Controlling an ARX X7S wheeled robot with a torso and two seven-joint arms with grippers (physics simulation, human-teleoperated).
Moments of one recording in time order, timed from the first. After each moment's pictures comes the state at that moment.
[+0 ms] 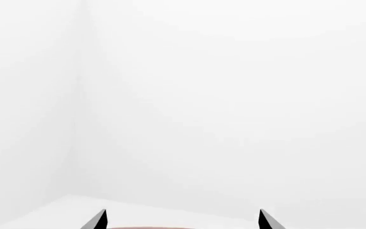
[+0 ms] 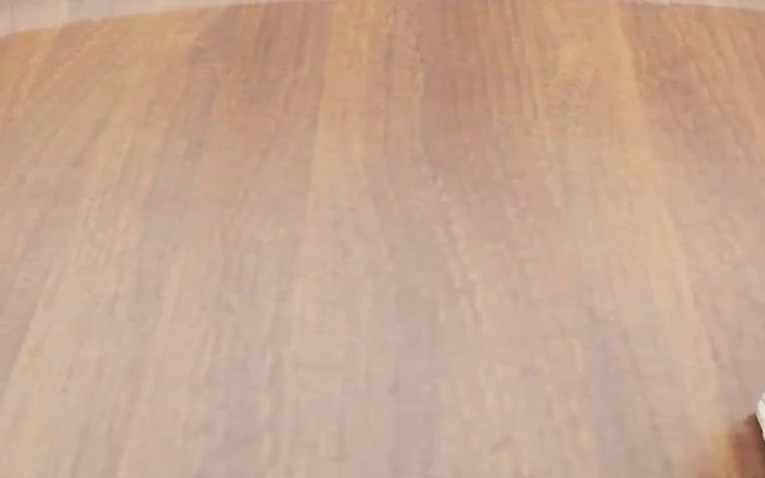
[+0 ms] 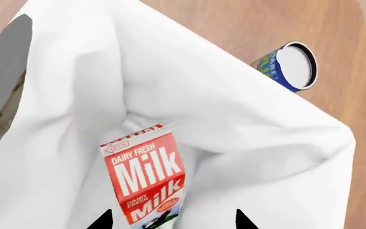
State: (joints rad) left arm 0.02 -0.61 -0.33 0.87 -0.72 -0.26 -0.48; right arm 1.19 1.19 -0.71 0.53 0.13 0.68 -1.00
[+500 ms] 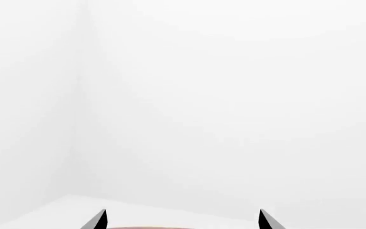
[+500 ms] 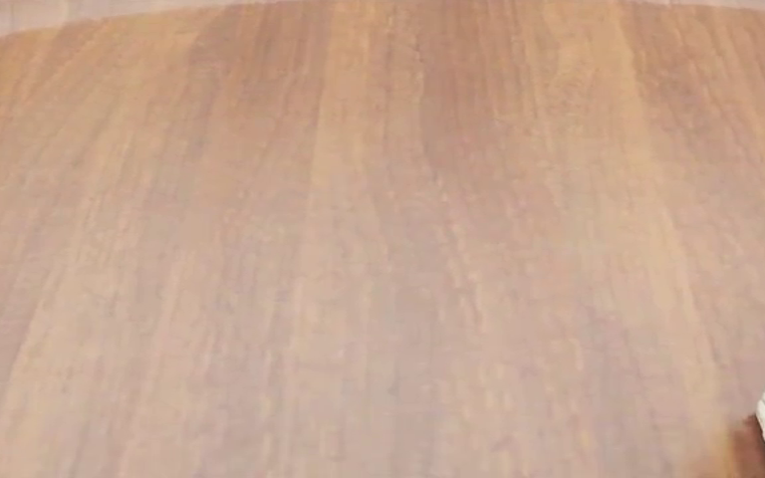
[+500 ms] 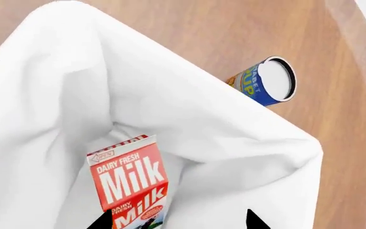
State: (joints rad) left arm 0.02 -0.61 -0.33 0.86 -0.72 -0.25 -0.48; right arm 1.22 1.19 -0.70 0.54 0.11 0.65 -0.99
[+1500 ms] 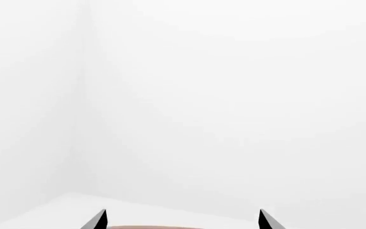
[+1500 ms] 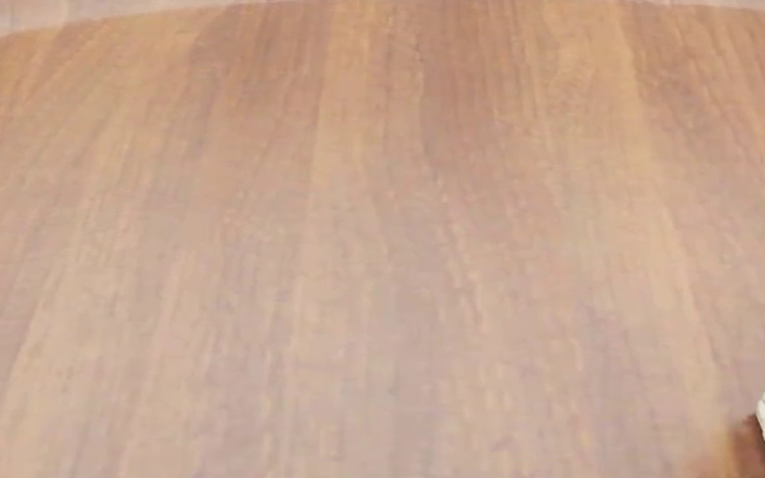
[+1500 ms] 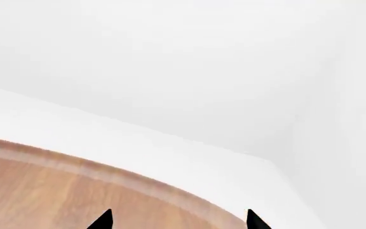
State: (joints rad) left arm 0.02 -0.62 -0.32 0.86 -0.73 -0.24 -0.49; right arm 1.62 0.98 -0.33 0.78 0.22 0.43 -0.63
